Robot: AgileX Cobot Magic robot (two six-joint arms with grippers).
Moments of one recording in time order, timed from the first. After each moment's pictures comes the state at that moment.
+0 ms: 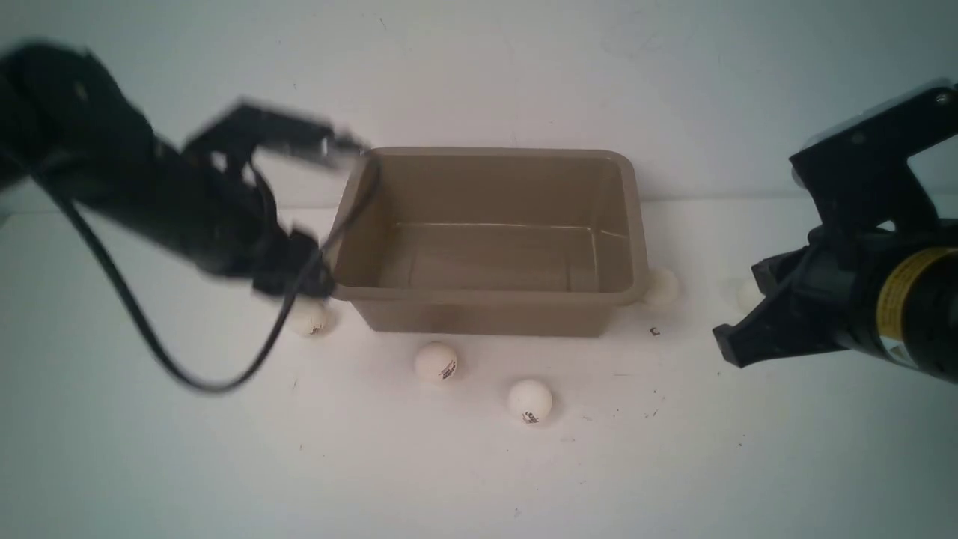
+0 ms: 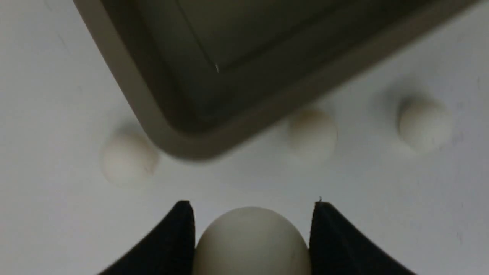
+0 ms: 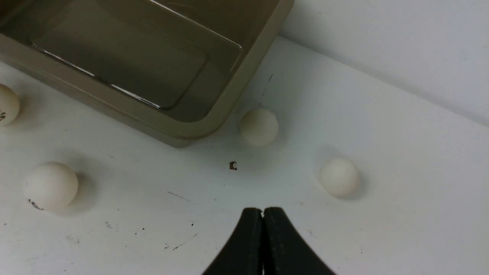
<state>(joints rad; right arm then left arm) 0.63 1.22 -0.84 -0.81 0.64 0.74 -0.14 1.62 -1.29 -0.41 0.85 0.54</state>
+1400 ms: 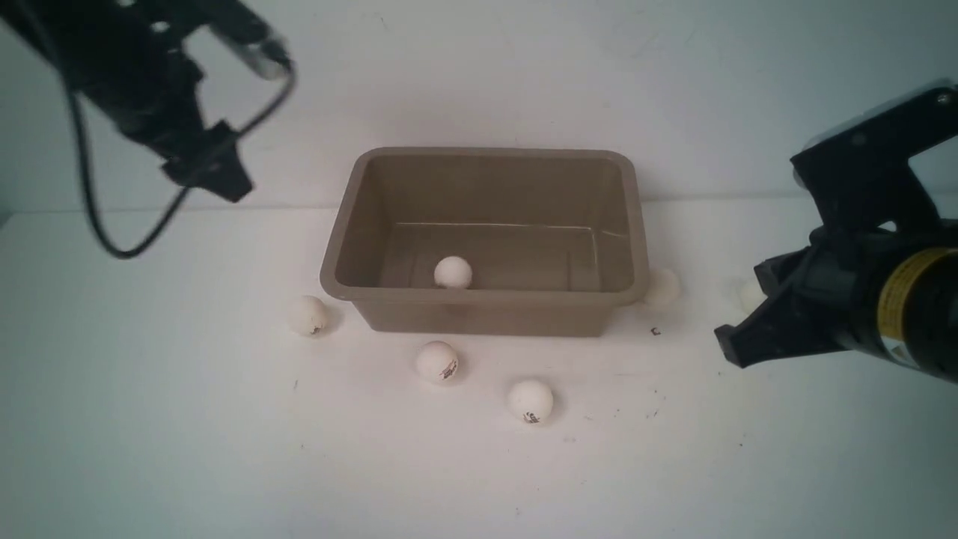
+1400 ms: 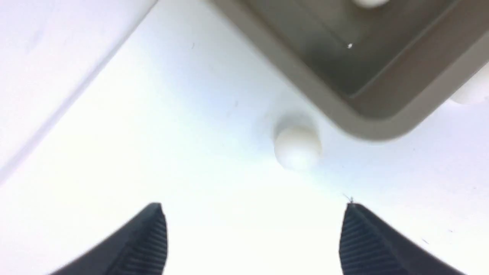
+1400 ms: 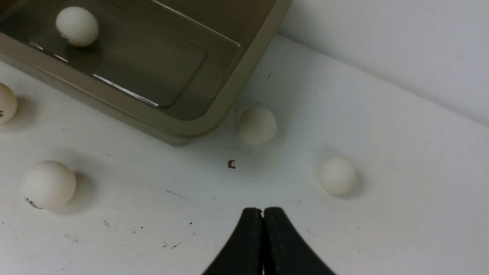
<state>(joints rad) 0.63 1.22 -0.84 -0.81 0.65 0.74 0.07 1.91 -1.84 -0.32 1.23 0.89</state>
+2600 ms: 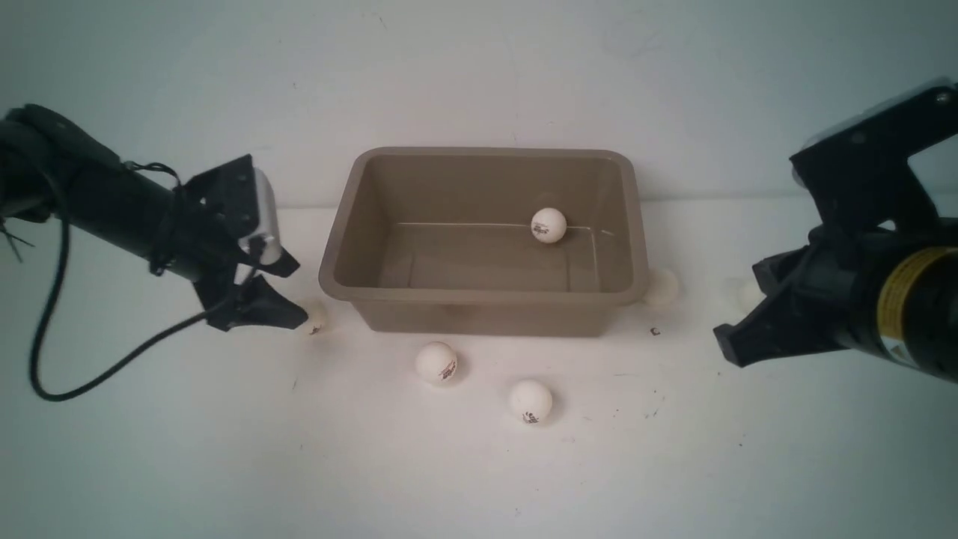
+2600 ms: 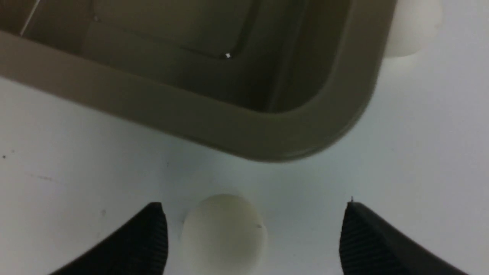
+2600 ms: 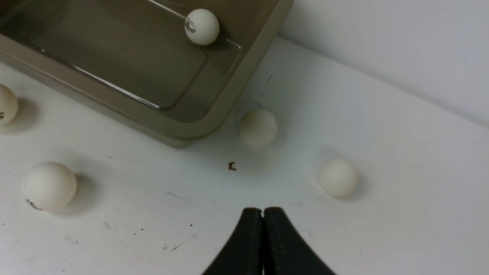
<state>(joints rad) 0.63 1.22 -0.84 -0.81 0.64 0.74 0.10 2.07 -1.48 -0.79 0.96 1.80</state>
